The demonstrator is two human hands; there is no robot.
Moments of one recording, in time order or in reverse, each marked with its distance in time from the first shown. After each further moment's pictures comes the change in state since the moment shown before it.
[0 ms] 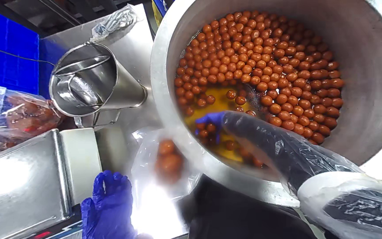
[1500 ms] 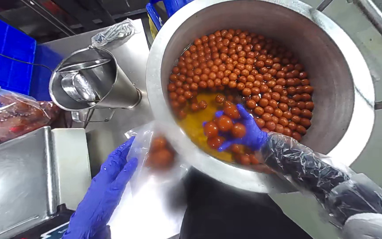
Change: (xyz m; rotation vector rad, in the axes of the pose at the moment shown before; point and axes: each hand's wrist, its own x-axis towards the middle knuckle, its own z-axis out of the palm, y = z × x) left_hand 0.030 0.029 0.088 1.313 -0.301 -0.304; right_hand -0.105 0.100 -0.023 0.686 -0.346 -0.745
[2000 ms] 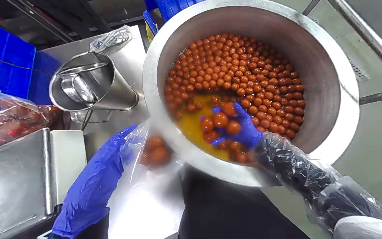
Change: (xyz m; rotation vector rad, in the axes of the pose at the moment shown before) left_hand 0.018 0.027 0.005 -0.675 -0.112 0.059; right_hand -0.009 0.005 0.004 -0.004 0.041 -0.145
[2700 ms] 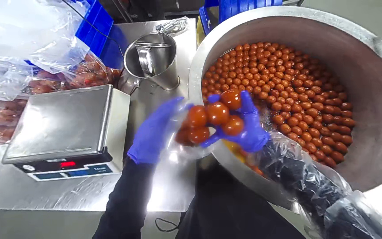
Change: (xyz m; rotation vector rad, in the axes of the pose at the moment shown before) left_hand 0.004 0.003 0.016 -0.274 0.185 -0.048; right_hand 0.057 0.030 0.122 -0.006 -0.373 0.114
